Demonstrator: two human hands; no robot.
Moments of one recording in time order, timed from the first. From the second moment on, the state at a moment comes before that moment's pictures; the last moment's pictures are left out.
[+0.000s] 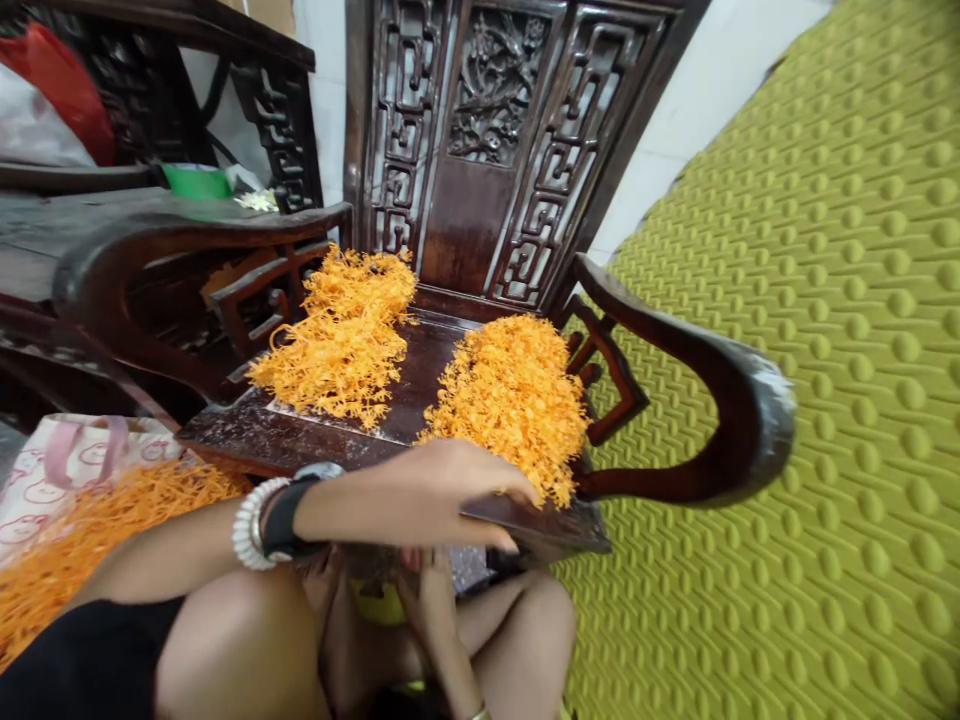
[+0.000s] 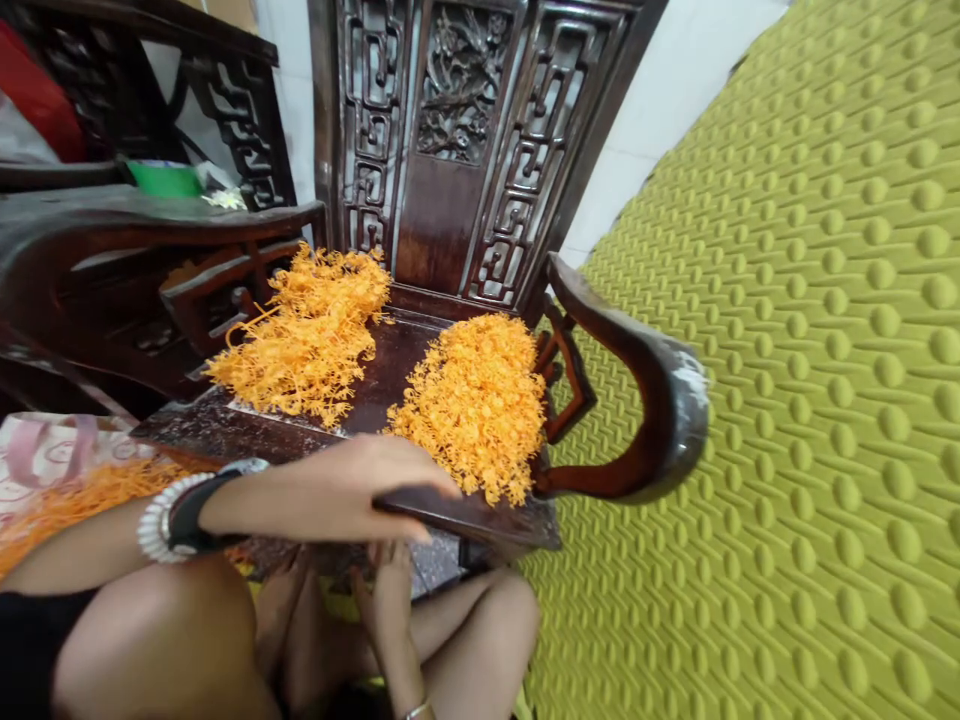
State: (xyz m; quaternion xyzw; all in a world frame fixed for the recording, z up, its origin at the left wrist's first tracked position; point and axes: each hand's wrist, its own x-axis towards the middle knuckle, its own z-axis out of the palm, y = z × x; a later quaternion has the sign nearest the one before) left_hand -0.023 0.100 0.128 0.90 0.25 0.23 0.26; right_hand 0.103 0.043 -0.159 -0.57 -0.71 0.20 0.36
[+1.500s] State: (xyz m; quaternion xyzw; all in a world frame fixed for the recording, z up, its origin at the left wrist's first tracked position) left_hand -0.174 0.120 0.109 0.63 0.64 0.38 -0.24; right_hand -0.060 0.274 -0.023 -0.31 -0.89 0.09 0.32
